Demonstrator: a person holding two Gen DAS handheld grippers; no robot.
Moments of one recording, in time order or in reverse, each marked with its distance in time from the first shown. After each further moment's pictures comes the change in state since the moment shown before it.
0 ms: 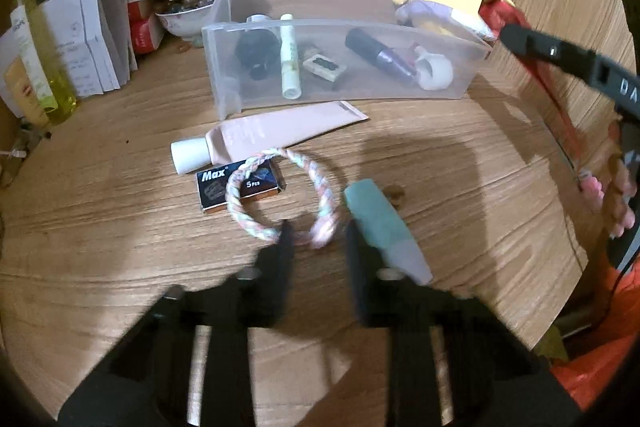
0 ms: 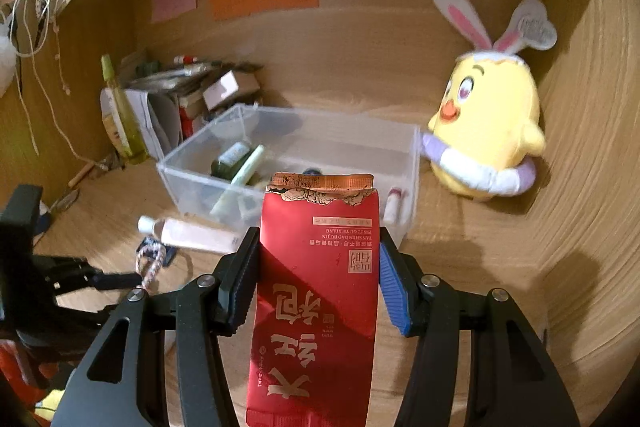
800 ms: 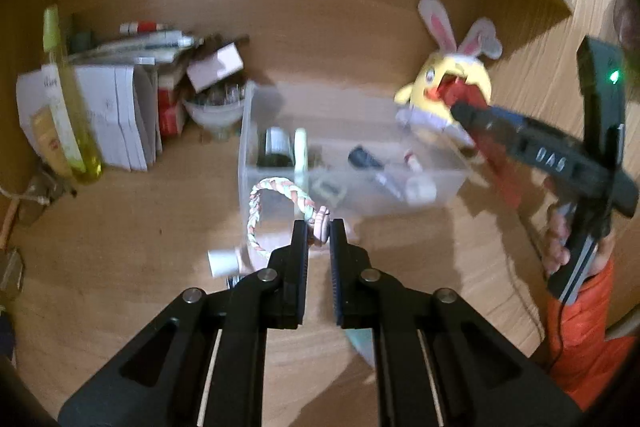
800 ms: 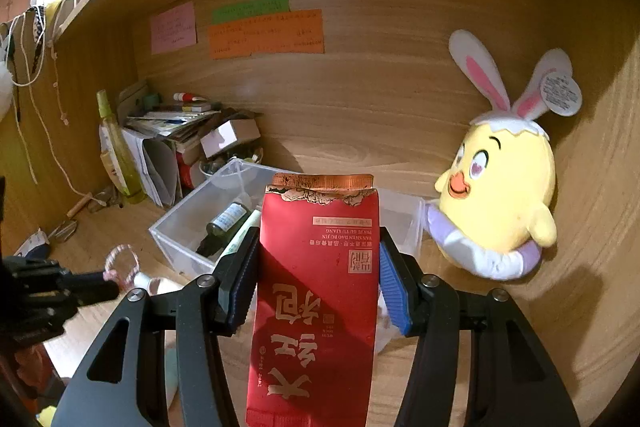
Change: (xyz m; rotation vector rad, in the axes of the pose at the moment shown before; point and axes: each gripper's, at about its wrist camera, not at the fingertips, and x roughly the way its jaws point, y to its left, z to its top) left arm -0.060 0.013 0.056 -0.092 -0.244 -0.024; right arm 0.018 -0.004 0.057 -0.040 -0.079 0.023
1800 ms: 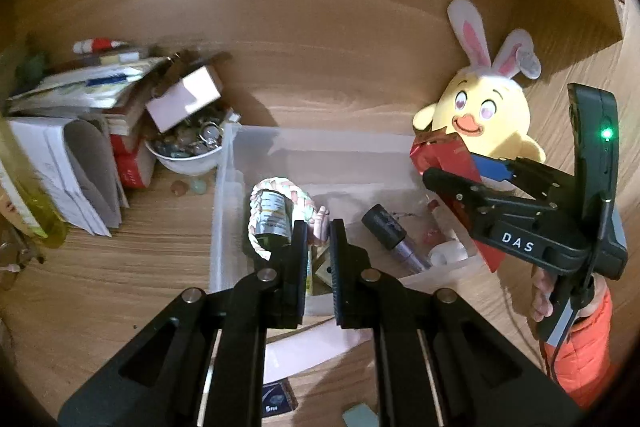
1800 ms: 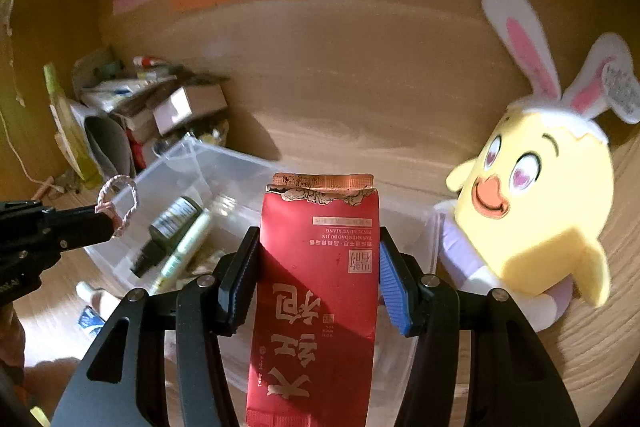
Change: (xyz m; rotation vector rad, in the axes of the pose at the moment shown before) left arm 0.085 0.007 0.065 0.001 0.047 -0.003; right arm 0.092 -0.018 0.014 -0.031 0.146 -0.033
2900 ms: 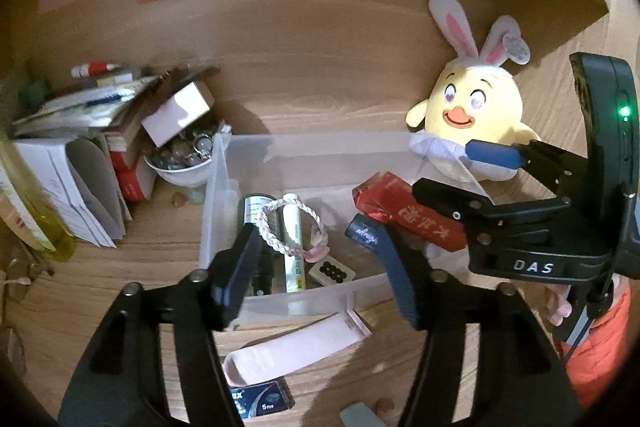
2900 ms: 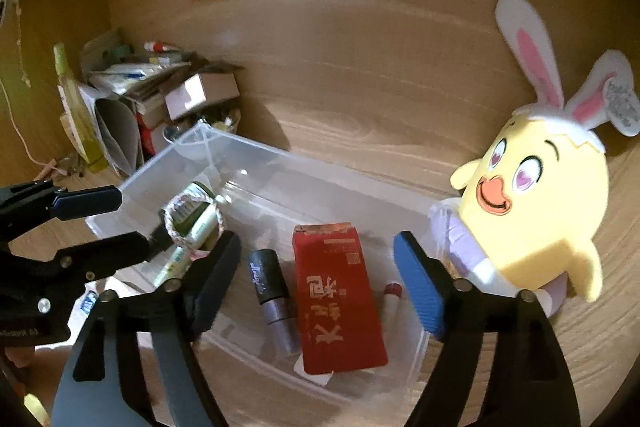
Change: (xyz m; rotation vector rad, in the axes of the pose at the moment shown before) left arm -0.014 -0.019 -0.005 0.072 -0.047 0.037; right arm -0.015 0.016 -0.001 -0.049 0.006 -0.011
